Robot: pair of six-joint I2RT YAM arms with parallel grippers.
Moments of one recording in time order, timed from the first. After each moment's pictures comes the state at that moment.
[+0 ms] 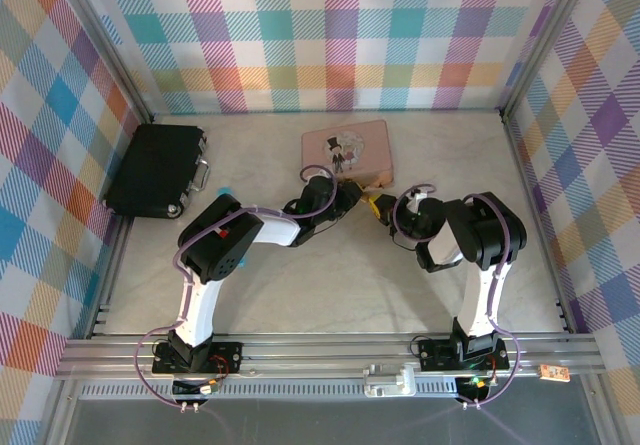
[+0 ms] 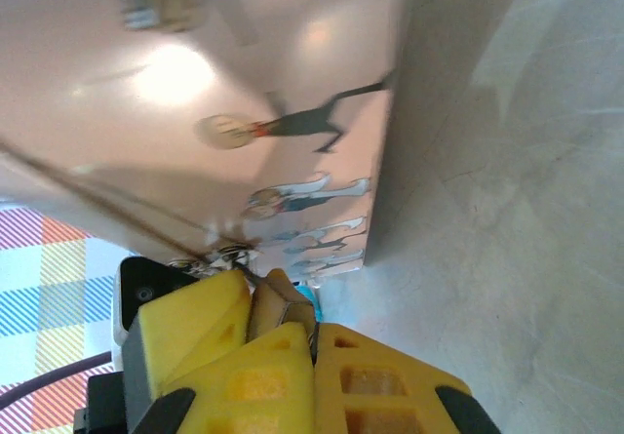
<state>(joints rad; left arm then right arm) -0.72 2.09 1.10 0.65 0.10 -1.25 0.28 1.98 0.48 1.31 -0.50 1.51</state>
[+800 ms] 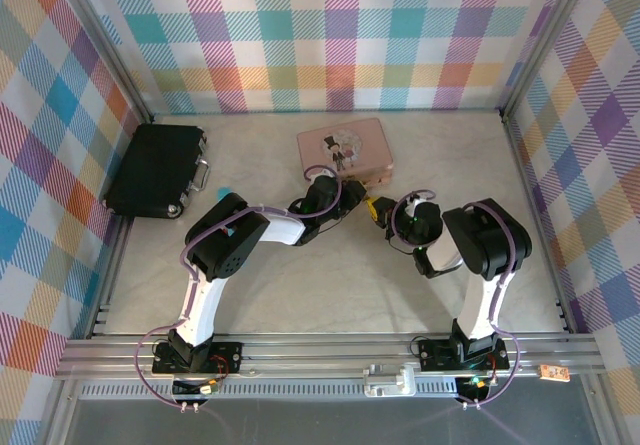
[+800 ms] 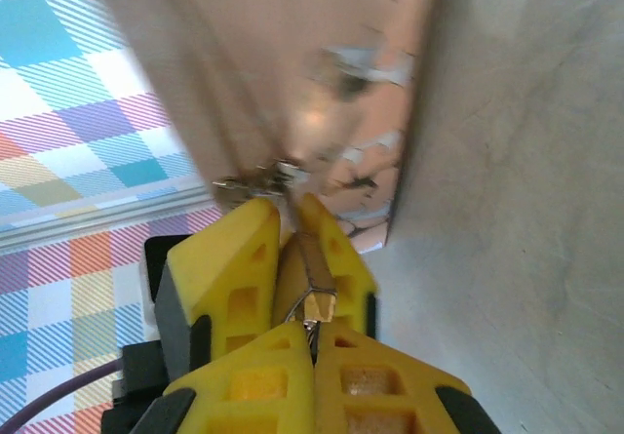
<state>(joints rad) -0.73 2.13 1.14 0.68 0.07 -1.26 0.34 1.88 0.43 1.27 -0.40 1.62</state>
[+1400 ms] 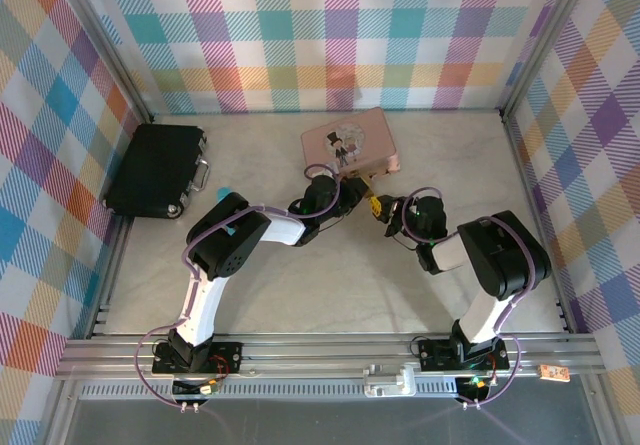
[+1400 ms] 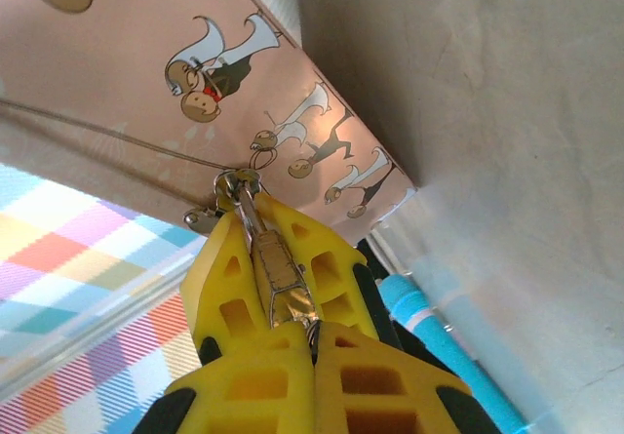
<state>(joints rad) -0.73 2.15 1.14 0.78 0.11 -1.33 0.34 1.72 0.44 1.05 -0.39 2.00</state>
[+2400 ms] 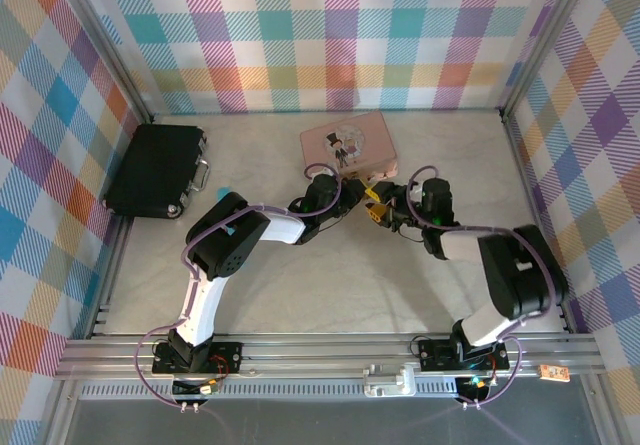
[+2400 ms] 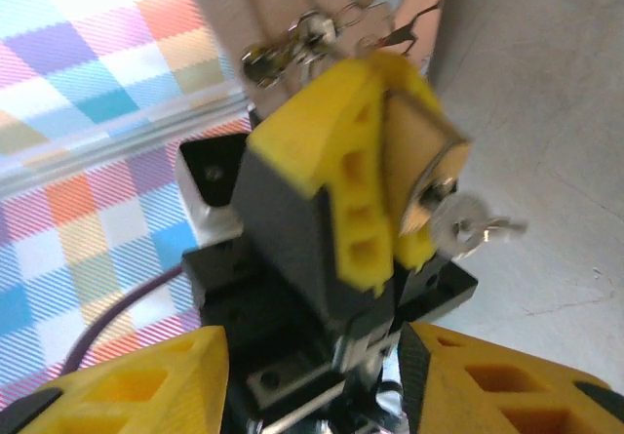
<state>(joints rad) -0.72 2.14 1.16 0.68 0.09 -1.26 0.27 1.54 0.56 0.63 -0.66 1.54</state>
